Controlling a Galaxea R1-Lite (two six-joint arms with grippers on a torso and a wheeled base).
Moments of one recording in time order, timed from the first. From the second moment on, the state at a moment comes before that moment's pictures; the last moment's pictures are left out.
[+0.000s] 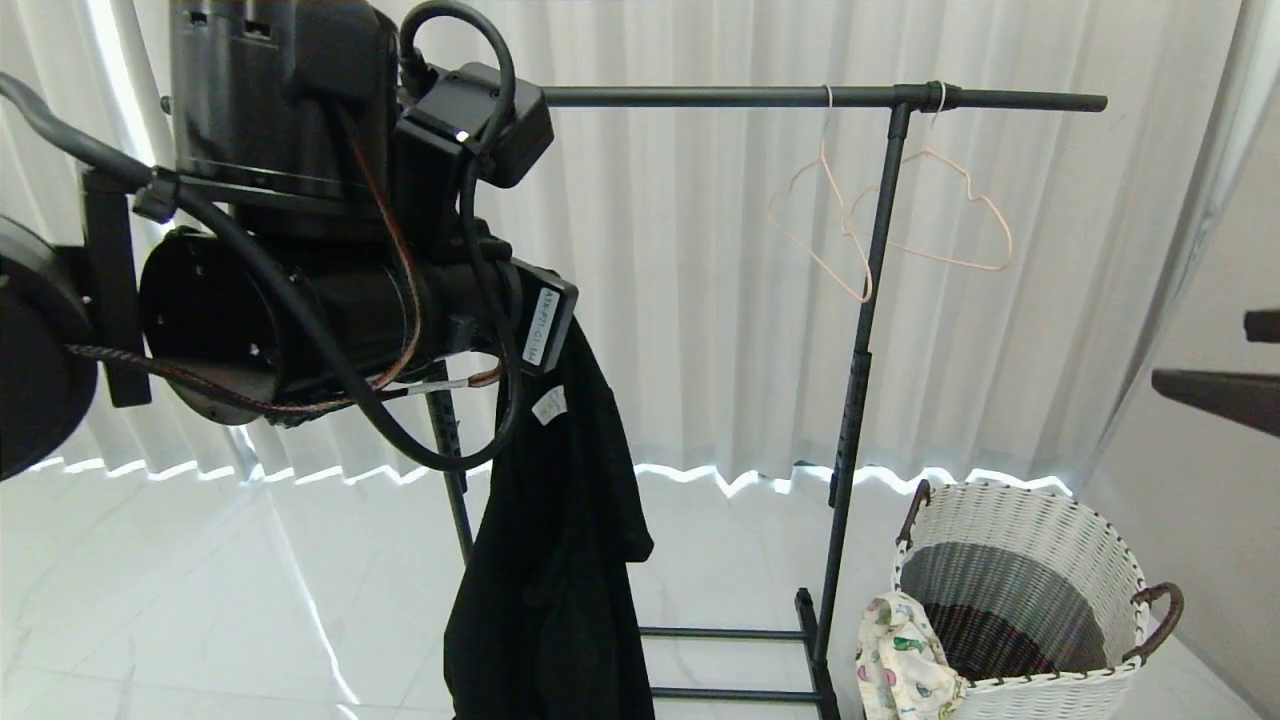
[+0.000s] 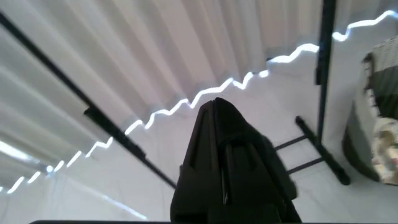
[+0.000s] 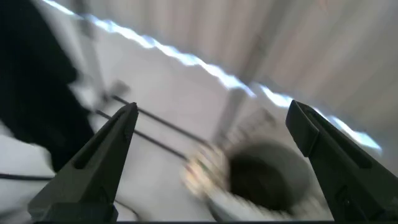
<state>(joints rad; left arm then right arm) -0.65 1.57 -1.30 0.03 0.36 0.25 0.39 1.04 -1.07 0.31 0.07 -0.08</state>
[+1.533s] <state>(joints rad) -0.28 1.29 -0.95 -0.01 0.36 0.32 0.02 1.05 -0.93 0.26 -0.02 -0.15</state>
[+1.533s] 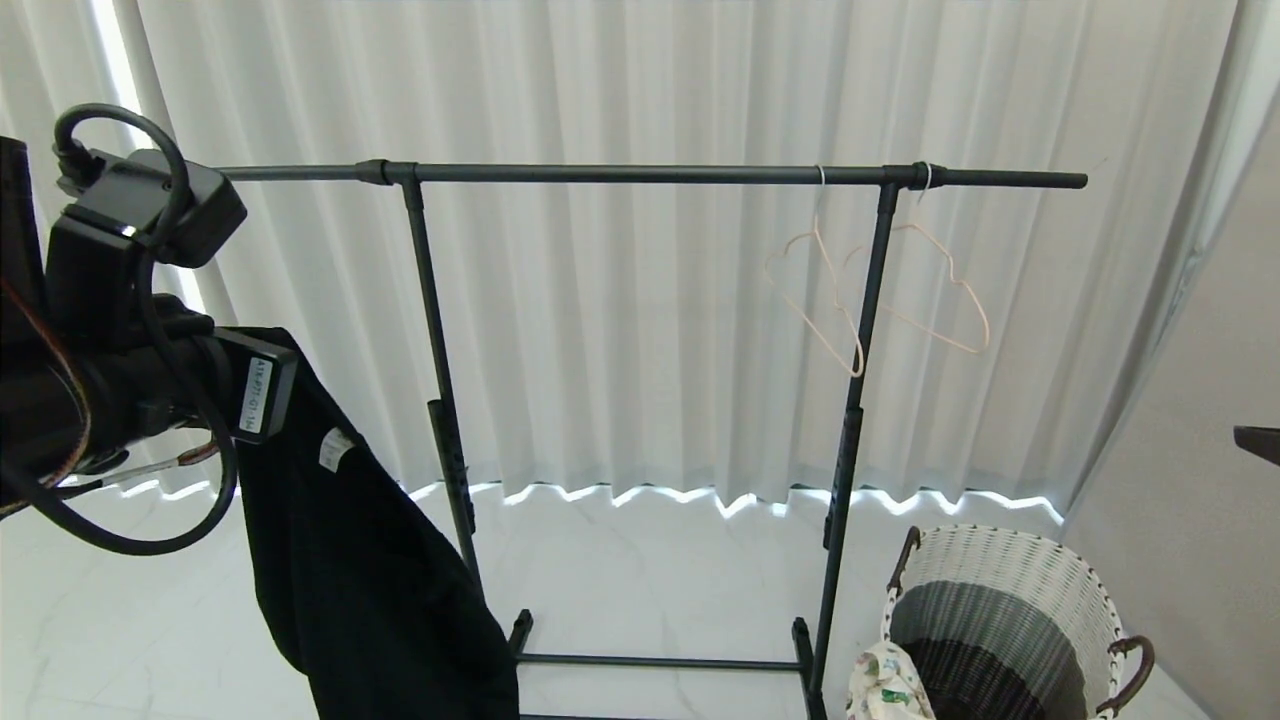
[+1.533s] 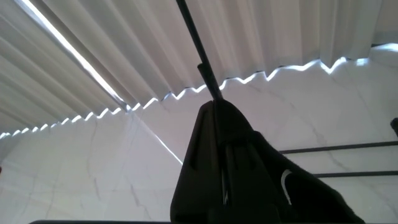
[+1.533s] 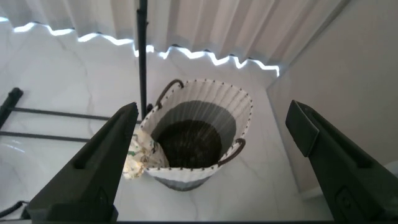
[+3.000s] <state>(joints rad) -0.32 1.28 -0.95 -0.01 0.36 0.32 0.02 1.08 -0.92 0.17 -0.03 -0.15</state>
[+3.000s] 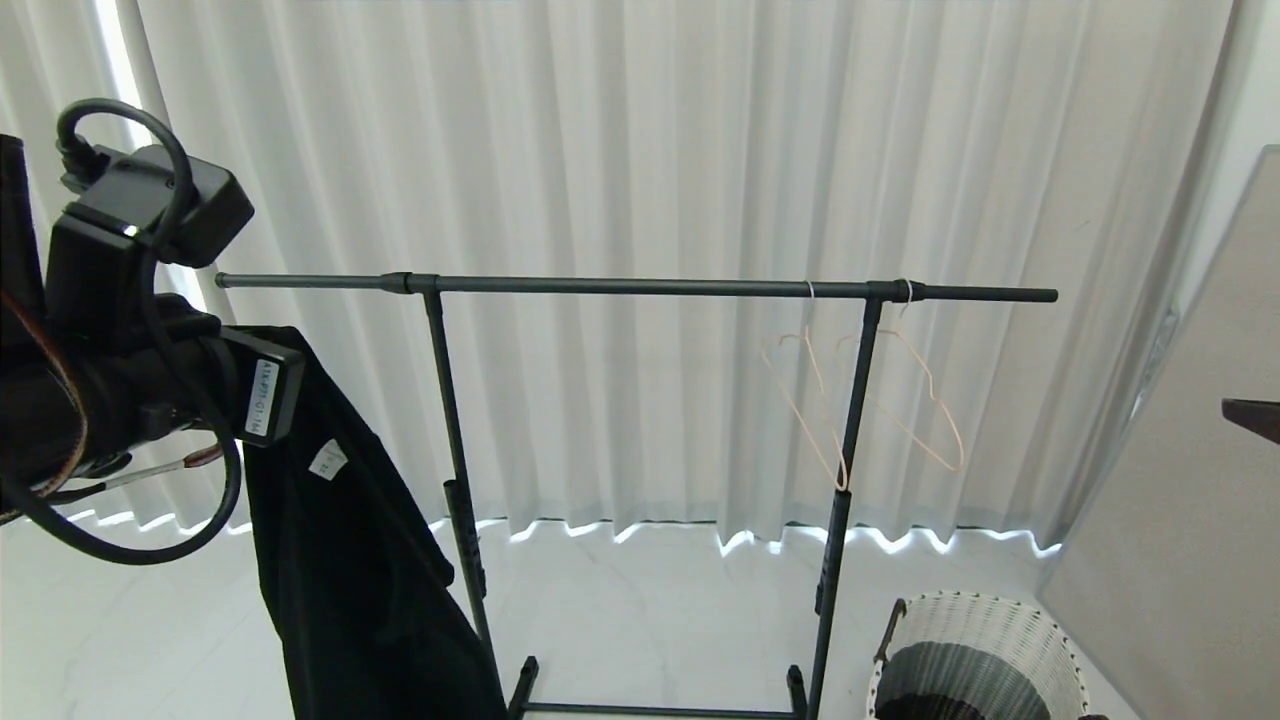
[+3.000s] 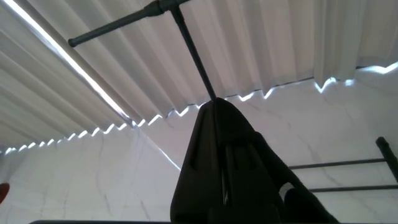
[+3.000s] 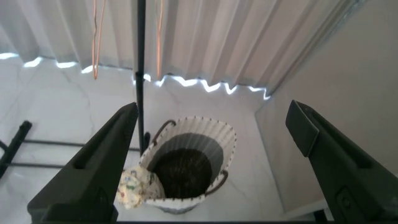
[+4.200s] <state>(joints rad) -0.34 1.28 -0.94 -0.01 0.36 0.32 0.01 1.13 -0.93 0.17 0.01 -0.14</state>
